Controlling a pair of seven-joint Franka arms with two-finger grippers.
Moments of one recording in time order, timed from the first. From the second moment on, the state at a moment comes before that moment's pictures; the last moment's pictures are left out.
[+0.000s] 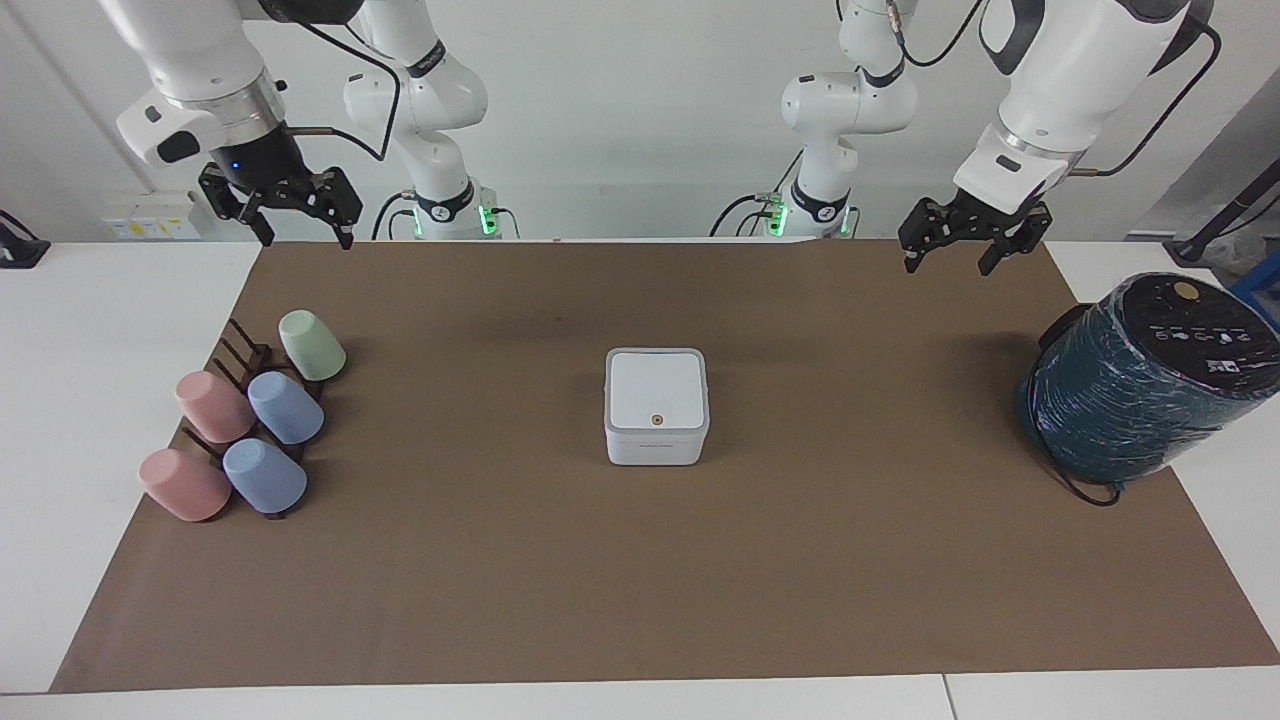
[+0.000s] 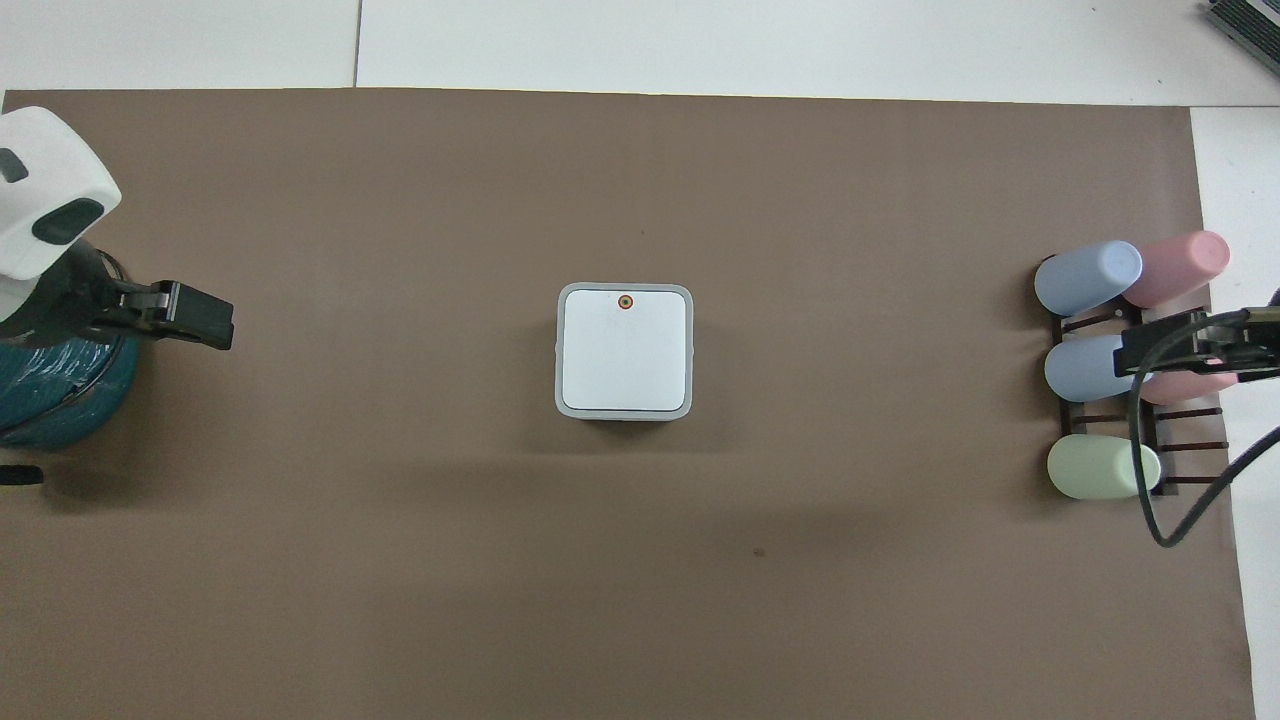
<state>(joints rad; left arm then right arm) -0.09 0.00 -0.06 -1.58 -0.01 1.56 -0.03 0.07 -0.08 -0.07 -1.62 -0.02 1.50 0.07</state>
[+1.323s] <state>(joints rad) 0.01 -0.01 -0.11 -1.58 0.02 1.66 -0.03 0.07 -0.08 -0.07 -1.62 -0.02 1.50 0.07</state>
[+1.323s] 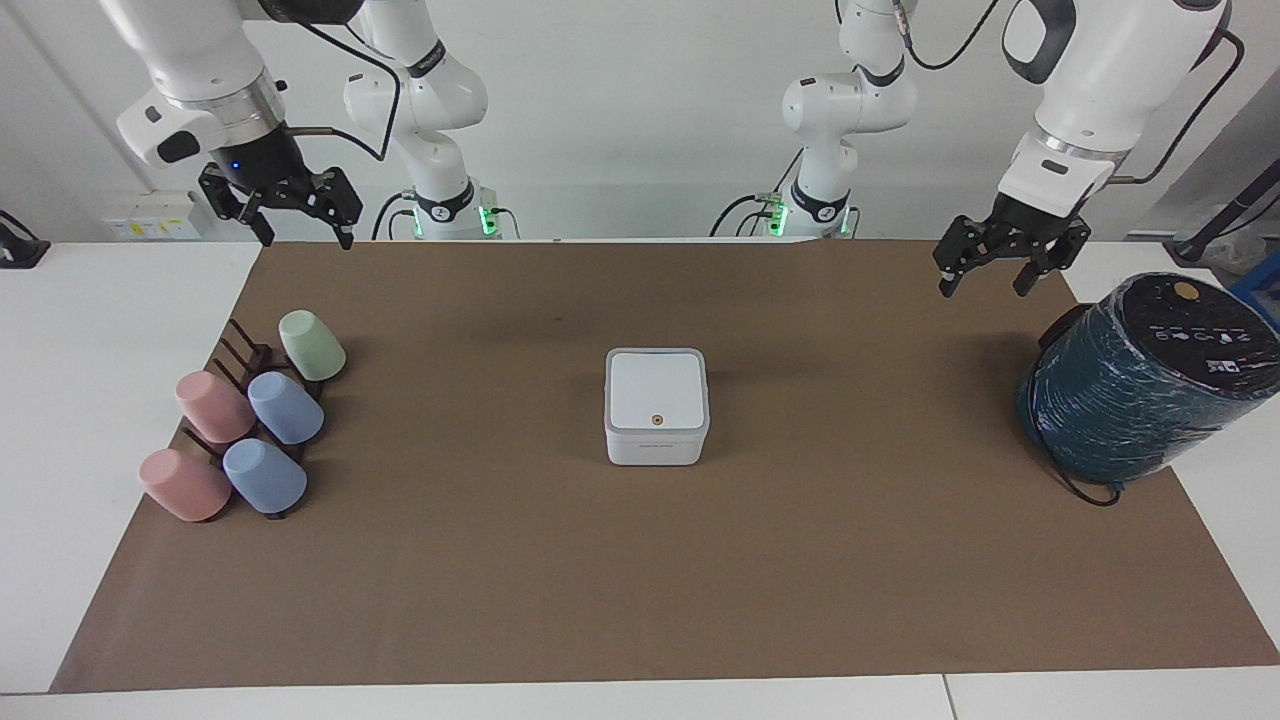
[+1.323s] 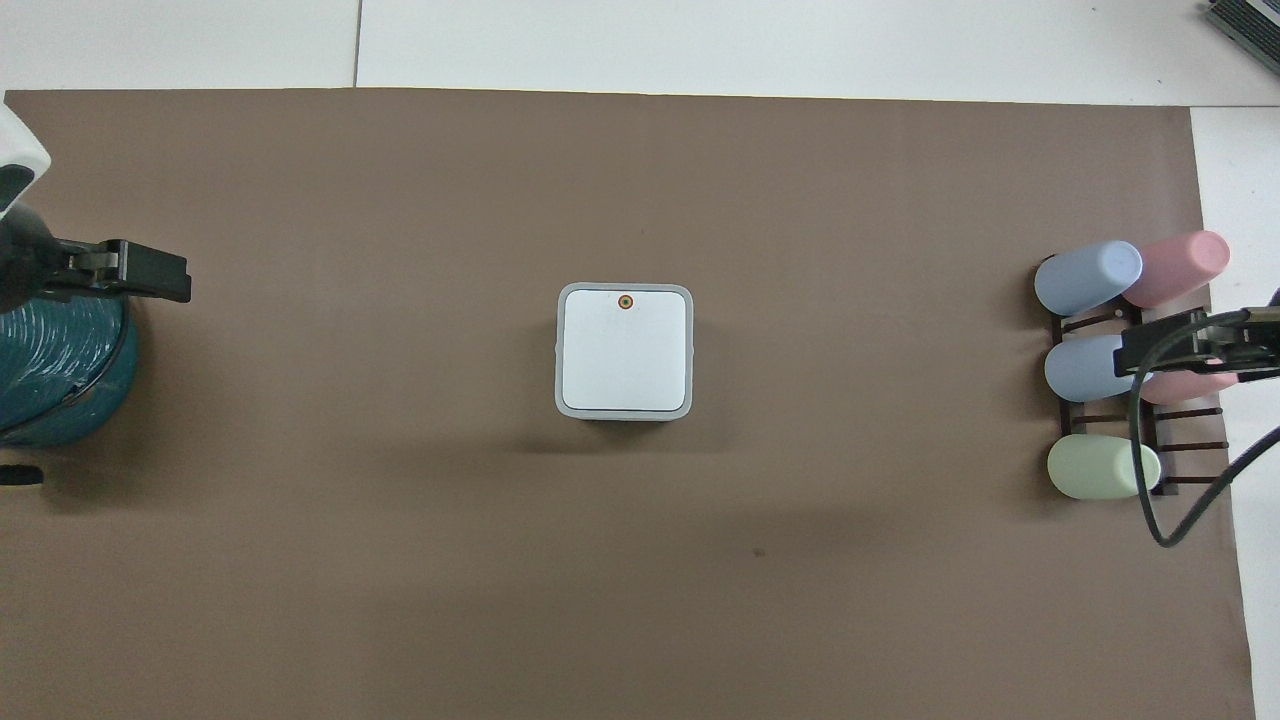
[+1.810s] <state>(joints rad) 0.01 -0.03 -0.13 -1.55 0.03 1.58 -0.02 0.07 -0.08 -0.07 -1.62 -0.02 1.50 0.07</state>
